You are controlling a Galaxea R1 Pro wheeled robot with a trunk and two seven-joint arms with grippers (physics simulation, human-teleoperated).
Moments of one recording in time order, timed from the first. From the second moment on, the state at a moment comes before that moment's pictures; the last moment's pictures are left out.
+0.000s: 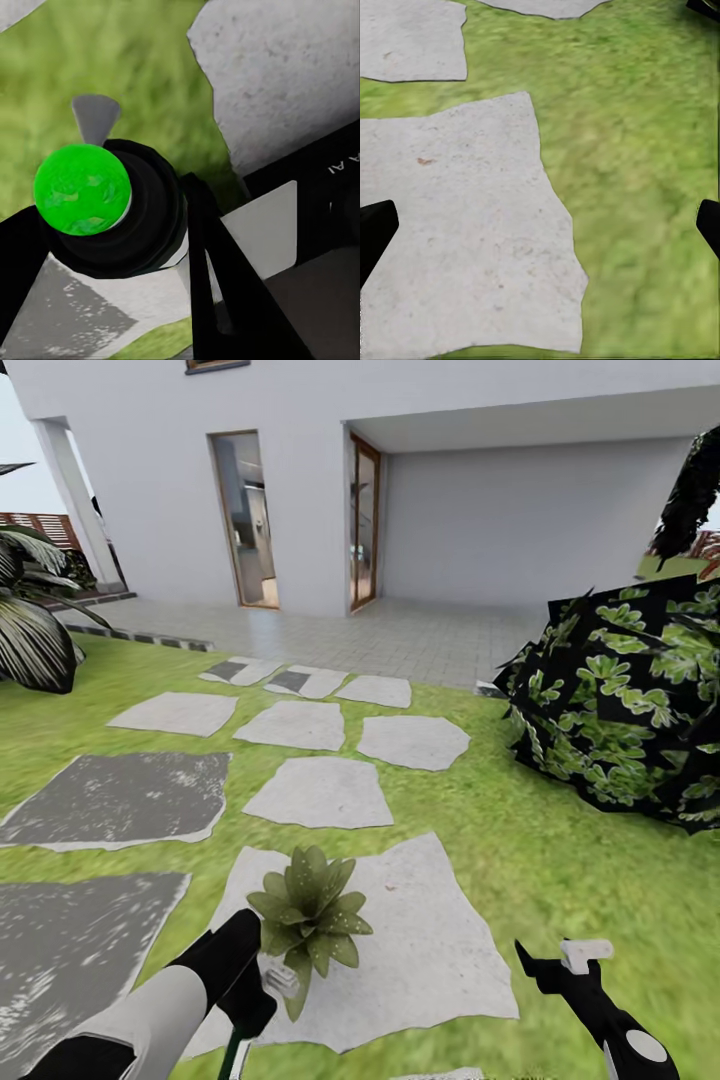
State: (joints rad) left arm -0.74 -0.05 -0.15 -0.33 -0.71 0.99 -0.74; right arm -0.31 -0.04 -0.61 -0.83 0.36 -0.19 0.46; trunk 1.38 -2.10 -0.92
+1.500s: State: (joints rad) left arm -0.74 -0.06 -0.15 -0.46 -0.70 1.00 -0.72; right arm -0.31 -0.04 -0.61 -0.81 0.36 -0.19 0.46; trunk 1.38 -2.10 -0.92
